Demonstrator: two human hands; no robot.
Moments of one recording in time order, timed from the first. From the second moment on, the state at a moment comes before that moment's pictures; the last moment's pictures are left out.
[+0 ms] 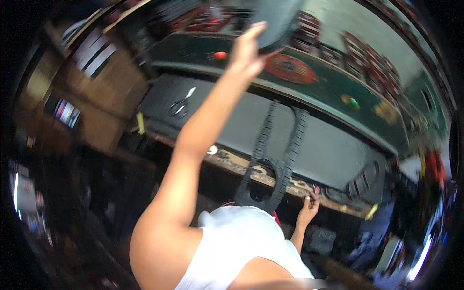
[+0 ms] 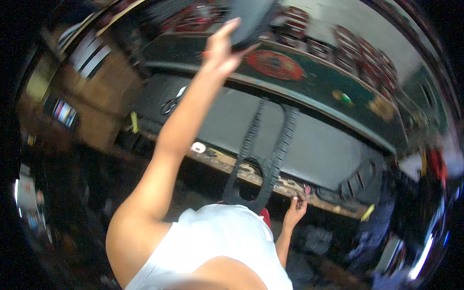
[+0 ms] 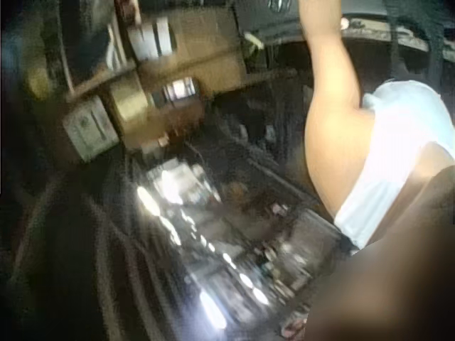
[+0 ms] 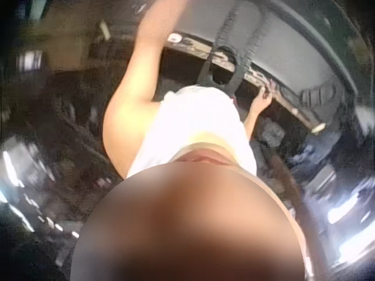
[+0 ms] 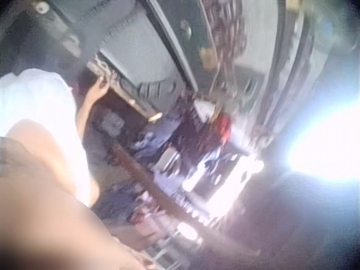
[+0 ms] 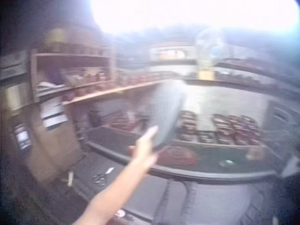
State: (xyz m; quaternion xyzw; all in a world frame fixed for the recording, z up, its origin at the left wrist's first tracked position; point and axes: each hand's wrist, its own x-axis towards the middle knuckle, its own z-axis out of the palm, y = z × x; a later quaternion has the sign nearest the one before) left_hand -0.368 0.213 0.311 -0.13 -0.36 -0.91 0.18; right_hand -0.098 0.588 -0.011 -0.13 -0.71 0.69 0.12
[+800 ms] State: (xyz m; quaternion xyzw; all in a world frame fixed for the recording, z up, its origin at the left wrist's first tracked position) left_hand -0.272 -0.021 0.156 -0.05 -0.70 -0.69 0.15; right_hand -0.209 0.401 0.019 0.06 -0.96 0.27 0.05
